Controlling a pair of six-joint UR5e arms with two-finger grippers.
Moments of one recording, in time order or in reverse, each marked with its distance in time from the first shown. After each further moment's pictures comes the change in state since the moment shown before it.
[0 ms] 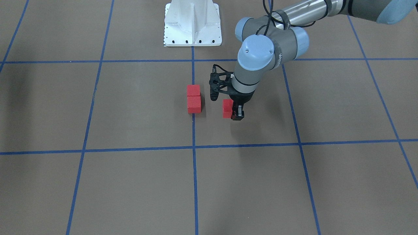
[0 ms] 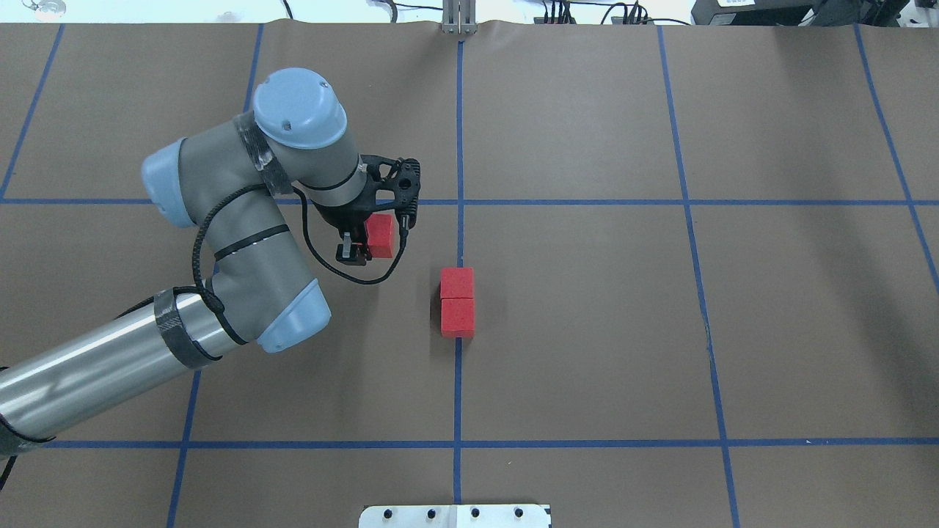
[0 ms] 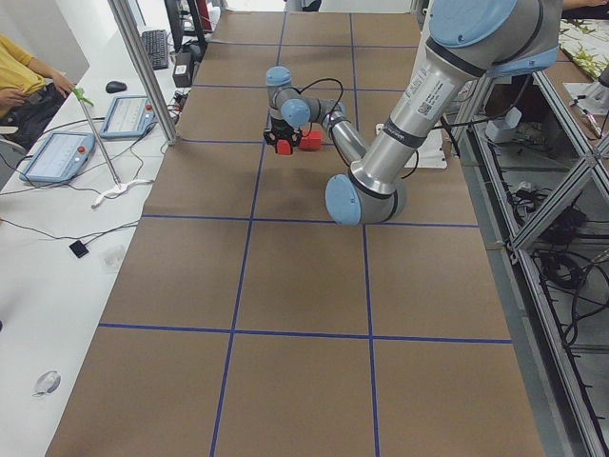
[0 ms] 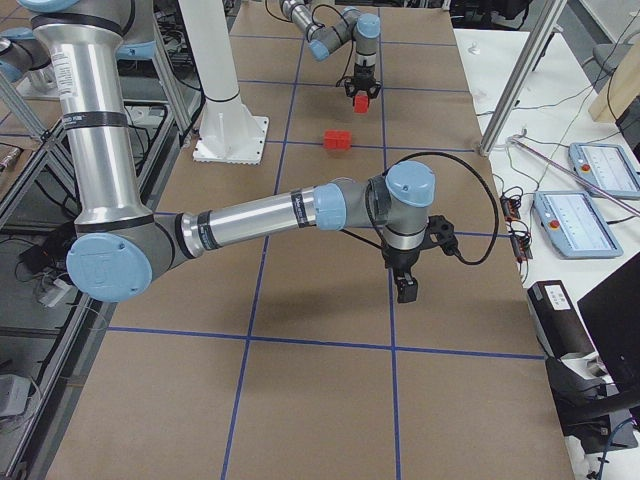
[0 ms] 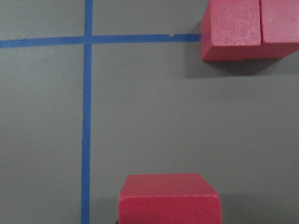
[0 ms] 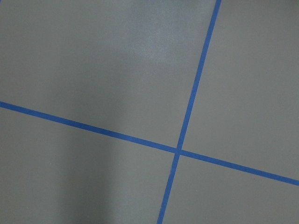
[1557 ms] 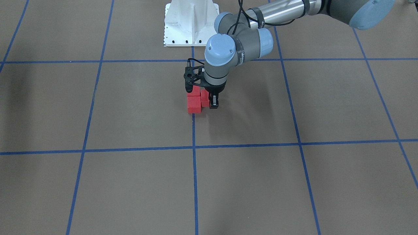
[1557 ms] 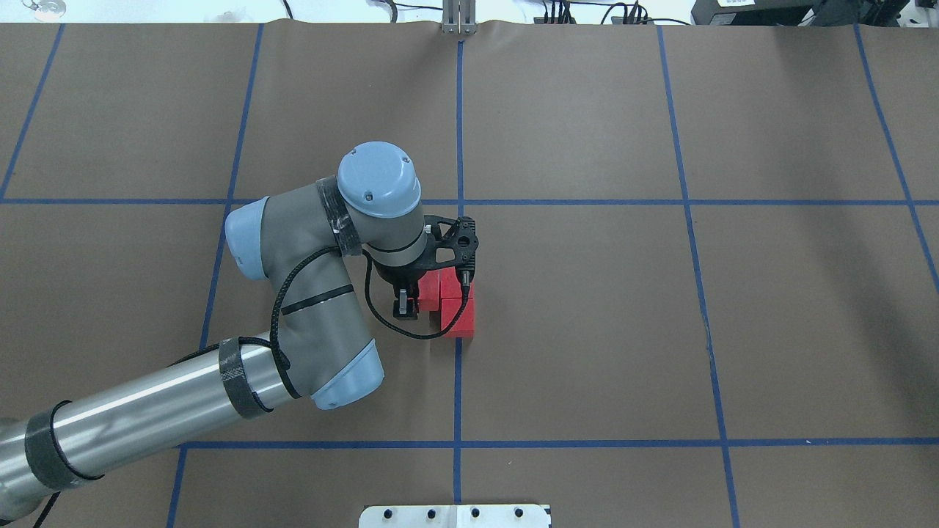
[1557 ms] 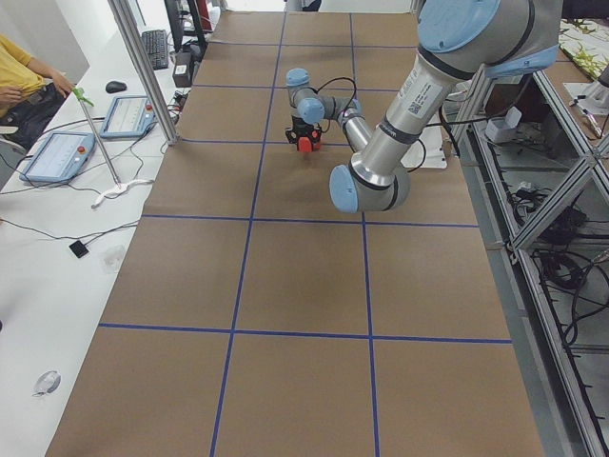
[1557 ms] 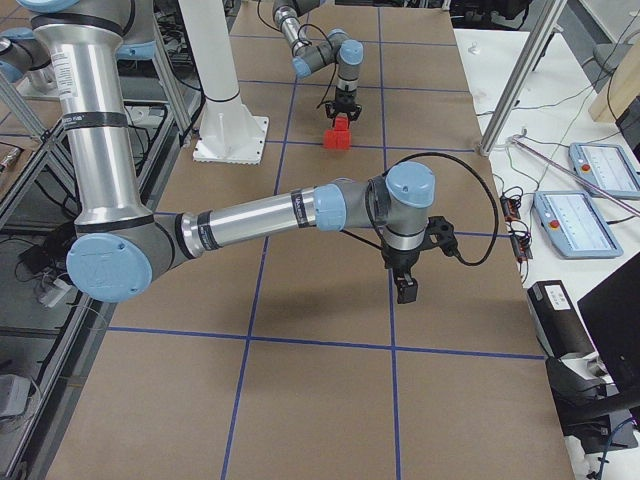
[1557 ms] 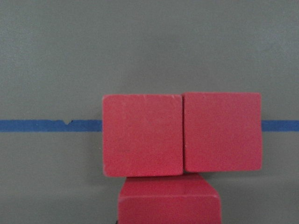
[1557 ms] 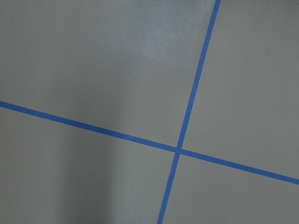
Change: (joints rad) left arm 0.117 -0.062 0.064 -0.011 0.017 -0.137; right arm 0.000 0.000 -0.001 0.000 0.000 0.001
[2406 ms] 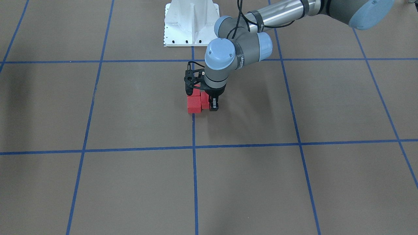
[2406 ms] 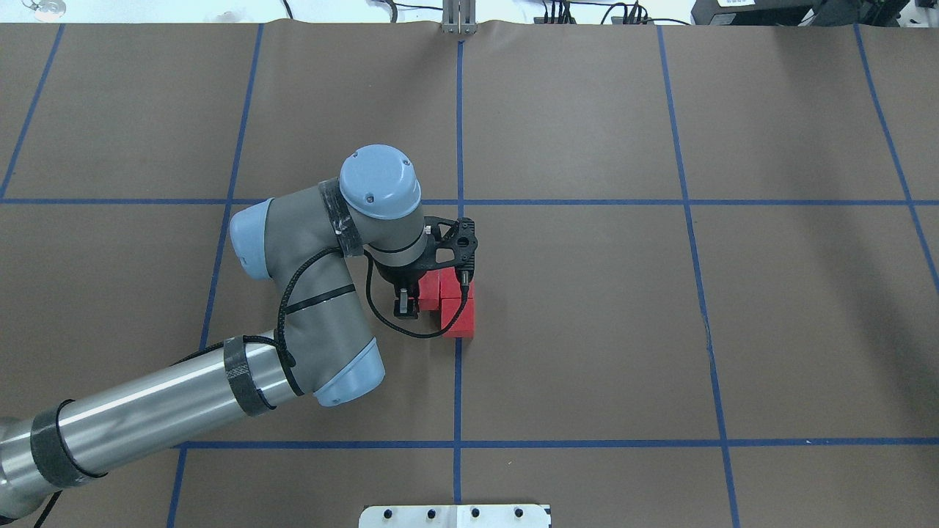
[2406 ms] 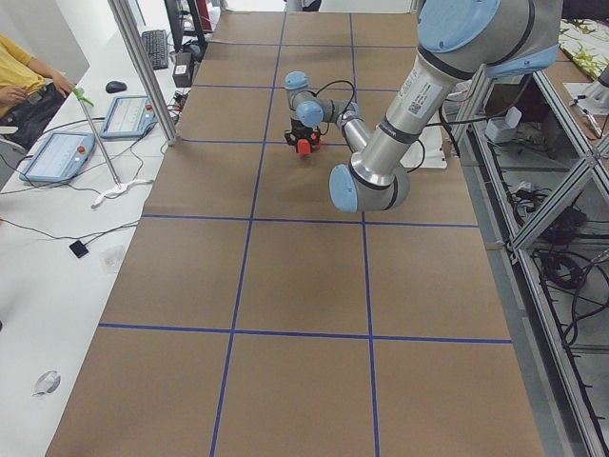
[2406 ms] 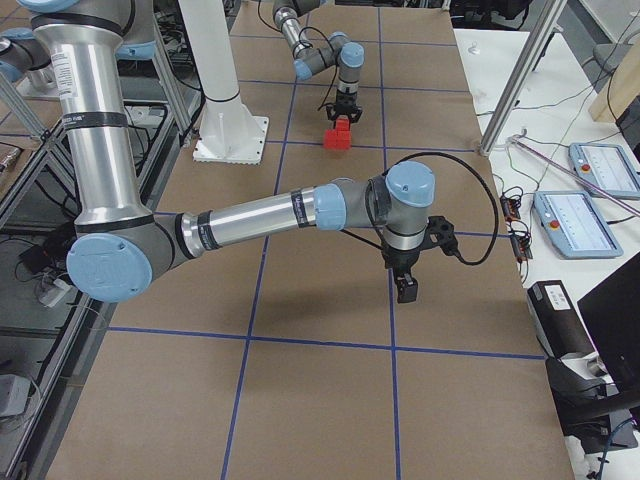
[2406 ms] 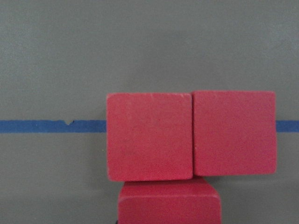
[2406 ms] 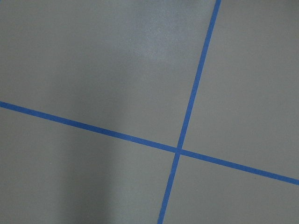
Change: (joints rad) left arm 0.000 -0.002 0.035 -0.035 0.000 -0.001; right arm 0.000 0.000 0.001 0.000 0.000 0.000
